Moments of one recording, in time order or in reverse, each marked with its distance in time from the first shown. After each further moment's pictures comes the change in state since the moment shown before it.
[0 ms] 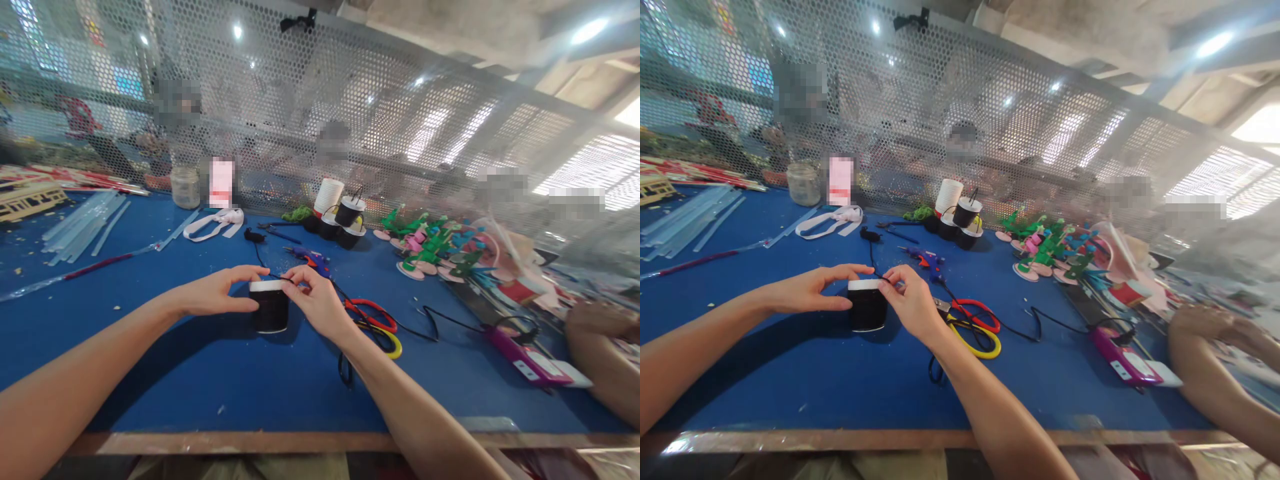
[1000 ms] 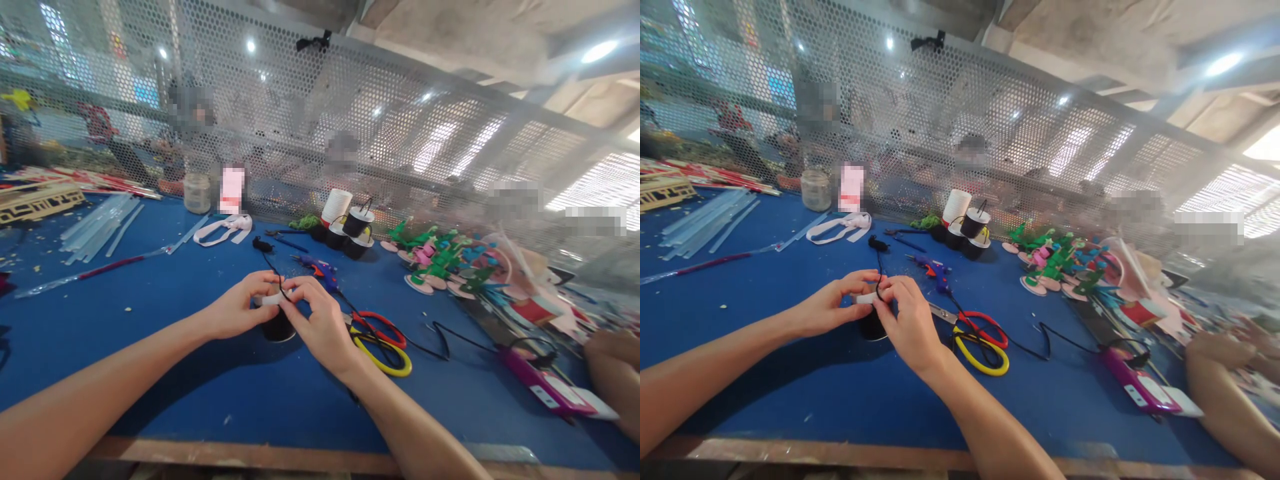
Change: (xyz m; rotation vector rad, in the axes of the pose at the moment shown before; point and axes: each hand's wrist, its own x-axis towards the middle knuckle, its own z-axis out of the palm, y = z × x) left_hand 0.000 0.013 0.026 -0.082 0.249 0.114; right_hand -0.012 -0.018 0.013 -0.279 0.059 -0.307
